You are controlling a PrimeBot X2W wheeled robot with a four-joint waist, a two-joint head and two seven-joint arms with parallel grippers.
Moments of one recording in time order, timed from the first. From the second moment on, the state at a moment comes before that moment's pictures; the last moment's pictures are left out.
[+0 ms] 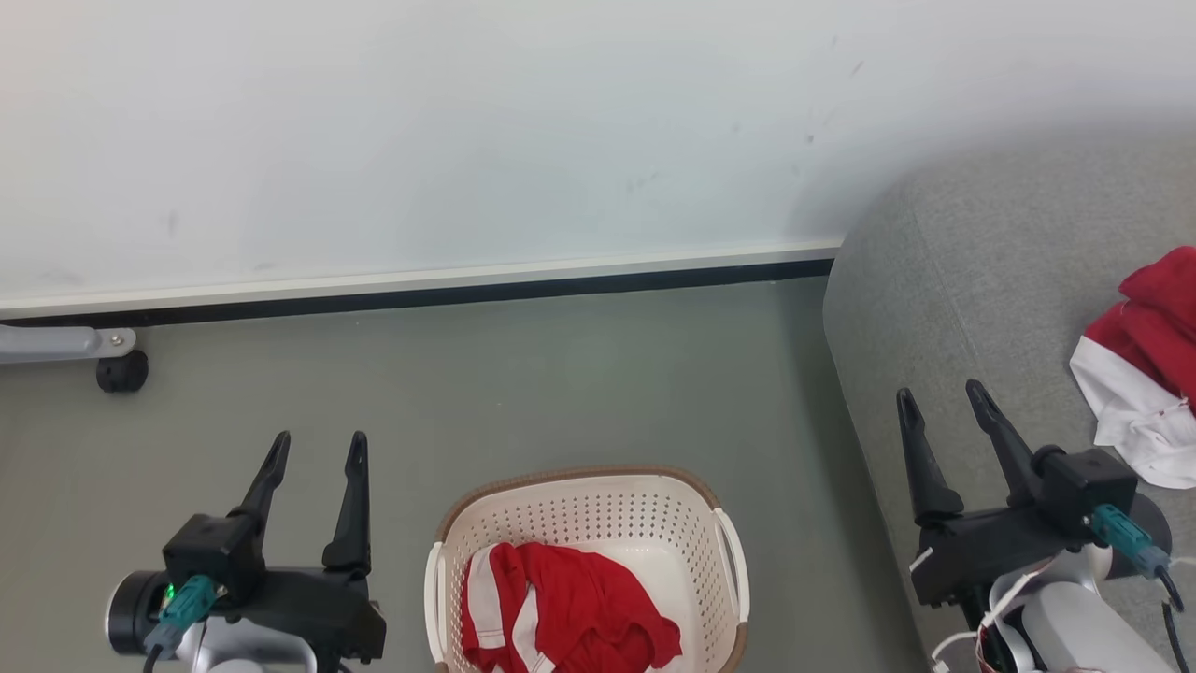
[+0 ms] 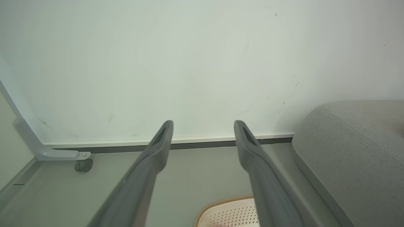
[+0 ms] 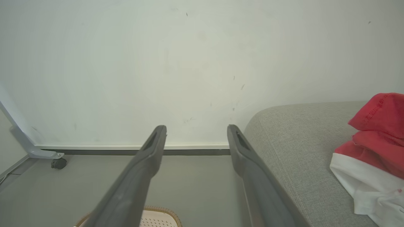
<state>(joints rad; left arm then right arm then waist) -0.18 0.24 -0.29 0.22 -0.46 0.11 -0.20 -0.31 -0.31 0.42 0.33 0.49 -0.10 -0.26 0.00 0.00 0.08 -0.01</state>
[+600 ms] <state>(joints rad) -0.10 0.24 -0.24 0.19 -0.46 0.12 -0.20 -0.19 -0.33 0.39 0.21 0.48 -0.12 -0.23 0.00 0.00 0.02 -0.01</state>
